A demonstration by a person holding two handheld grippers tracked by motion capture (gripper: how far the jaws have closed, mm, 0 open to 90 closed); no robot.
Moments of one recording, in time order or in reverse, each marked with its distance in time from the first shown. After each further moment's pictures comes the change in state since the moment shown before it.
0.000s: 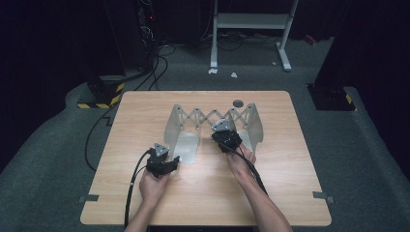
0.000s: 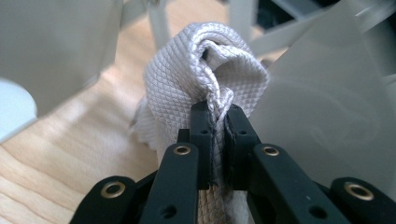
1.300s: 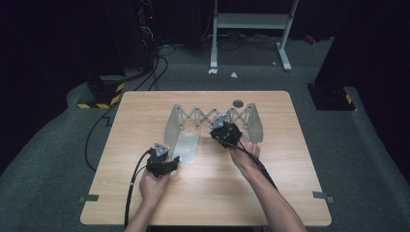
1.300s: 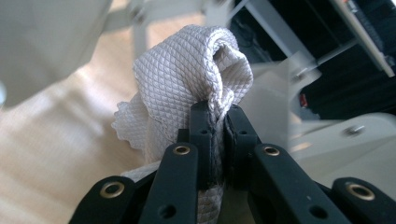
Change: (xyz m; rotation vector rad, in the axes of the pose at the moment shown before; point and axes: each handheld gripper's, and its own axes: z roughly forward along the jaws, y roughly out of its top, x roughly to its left) left arm 0.000 0.000 0.000 0.000 0.000 0.000; right arm -0.007 0.019 -0.010 0.002 -0.085 -0.191
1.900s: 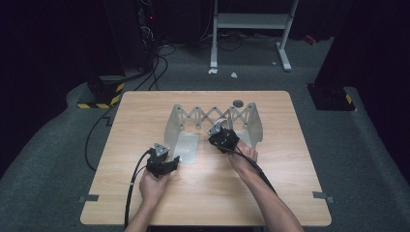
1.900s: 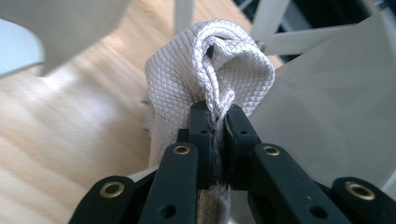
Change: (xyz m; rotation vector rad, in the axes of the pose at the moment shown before) left arm 0.000 0.000 0.000 0.001 -0.001 0.001; right arm 0.022 -0.017 0.016 0.040 0.045 -0.030
